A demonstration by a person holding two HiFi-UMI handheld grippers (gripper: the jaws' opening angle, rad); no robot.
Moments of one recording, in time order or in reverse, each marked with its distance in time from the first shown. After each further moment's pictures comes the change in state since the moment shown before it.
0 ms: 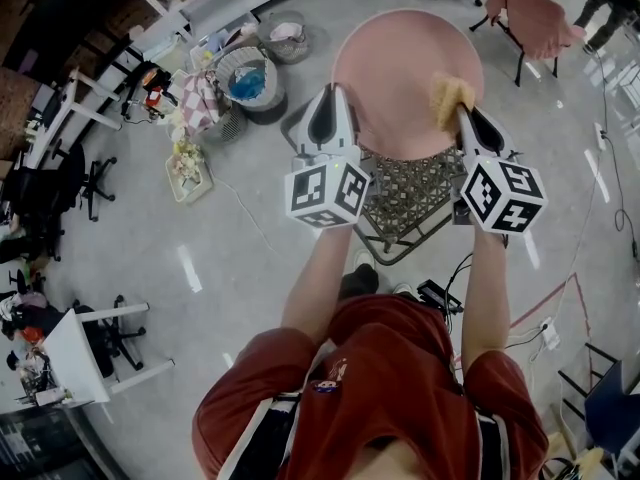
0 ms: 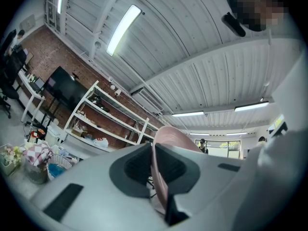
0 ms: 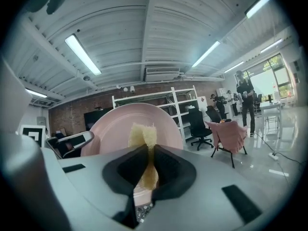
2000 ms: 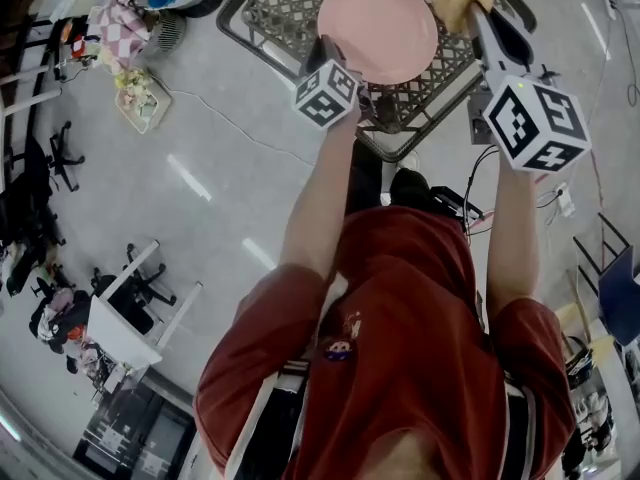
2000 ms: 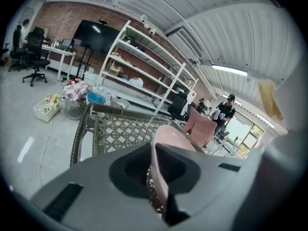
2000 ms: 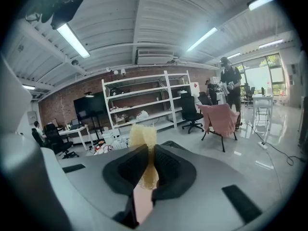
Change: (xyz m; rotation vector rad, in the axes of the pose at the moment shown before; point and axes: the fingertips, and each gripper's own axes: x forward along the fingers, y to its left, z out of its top) left arm -0.046 0.140 -0.354 -0.220 0.670 0.333; right arm 0.043 -0.042 -0.105 0.023 0.176 -0.084
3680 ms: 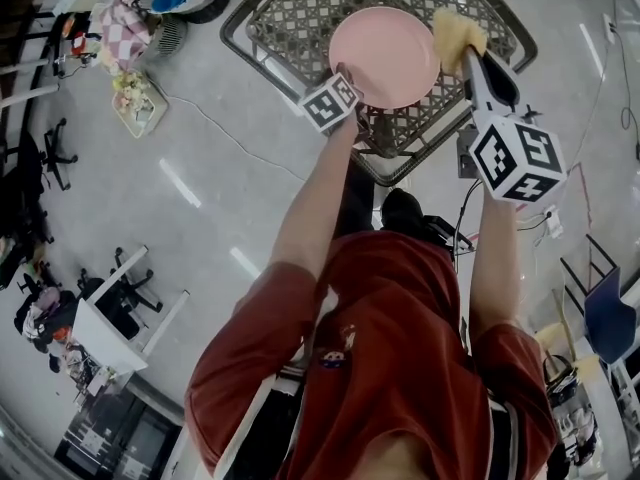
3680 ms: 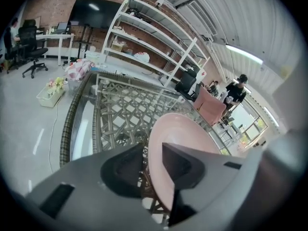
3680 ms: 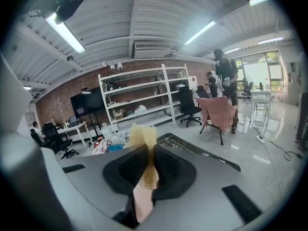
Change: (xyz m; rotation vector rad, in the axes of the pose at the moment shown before) left arm 0.045 0.035 -0.074 -0.025 0.288 0.072; right arm 0.013 -0.004 -0.041 0.023 0.070 -0.024
